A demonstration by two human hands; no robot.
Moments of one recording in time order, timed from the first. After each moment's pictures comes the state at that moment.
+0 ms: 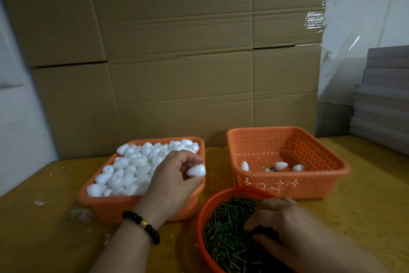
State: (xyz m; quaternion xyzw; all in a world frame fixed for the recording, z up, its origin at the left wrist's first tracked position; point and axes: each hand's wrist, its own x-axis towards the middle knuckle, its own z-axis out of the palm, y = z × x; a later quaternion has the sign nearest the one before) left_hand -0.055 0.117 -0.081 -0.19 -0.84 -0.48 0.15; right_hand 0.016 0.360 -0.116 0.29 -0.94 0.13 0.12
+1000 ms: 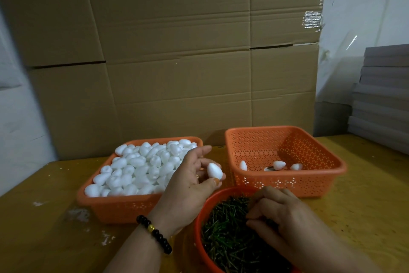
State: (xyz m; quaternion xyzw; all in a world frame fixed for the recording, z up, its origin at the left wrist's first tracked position) left_hand -0.045 0.143 -0.090 -0.24 -0.74 -0.63 0.02; right_hand 0.024 0.353 -0.113 0.28 -0.91 0.18 0.27
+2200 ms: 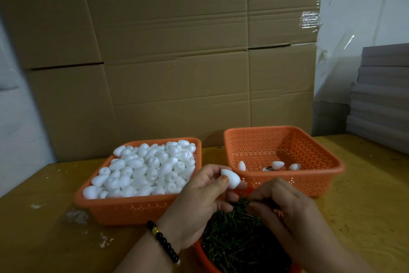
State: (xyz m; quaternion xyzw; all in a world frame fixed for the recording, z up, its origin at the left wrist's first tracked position) left_hand -0.026 0.162 -0.090 -0.21 -0.67 -0.71 -0.12; right_hand 0.021 0.346 -0.116 0.26 -0.82 0.34 0.37
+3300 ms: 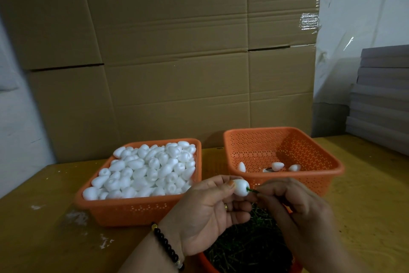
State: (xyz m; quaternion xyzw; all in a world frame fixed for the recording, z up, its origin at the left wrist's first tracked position) left_hand -0.020 0.166 -0.087 -0.19 -0.50 -0.80 -0.28; right_hand 0.019 0.343 -0.120 0.21 -0.77 0.37 0.48
